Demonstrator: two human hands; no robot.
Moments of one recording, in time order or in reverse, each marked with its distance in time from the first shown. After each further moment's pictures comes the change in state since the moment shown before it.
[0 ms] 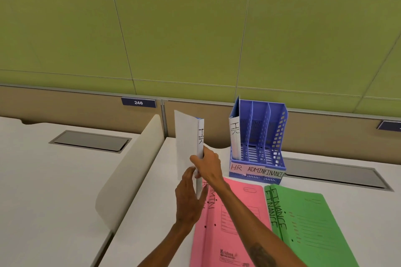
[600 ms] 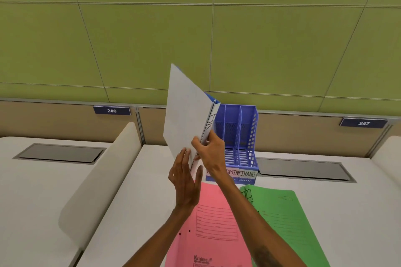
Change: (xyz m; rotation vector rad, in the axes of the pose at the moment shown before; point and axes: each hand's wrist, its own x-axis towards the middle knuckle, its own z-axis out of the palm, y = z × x) left_hand 0.032 0.071 0.067 0.066 0.115 0.202; right_hand -0.009 -0.018 -0.109 0.230 0.323 -0.258
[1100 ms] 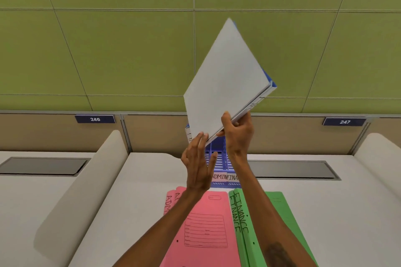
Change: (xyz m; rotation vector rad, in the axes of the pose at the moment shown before) left_hand 0.043 0.067 0.053 -0.075 -0.125 0.182; right_hand 0.040 -0.043 -0.096 0.162 0.468 -0.150
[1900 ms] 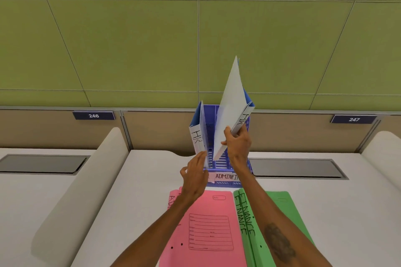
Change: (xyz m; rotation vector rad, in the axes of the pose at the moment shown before) left_hand -0.011 -0.066 0.010 0.052 -0.433 -0.340; right_hand 0.011 0.115 0.016 -0.250 -0.082 0.181
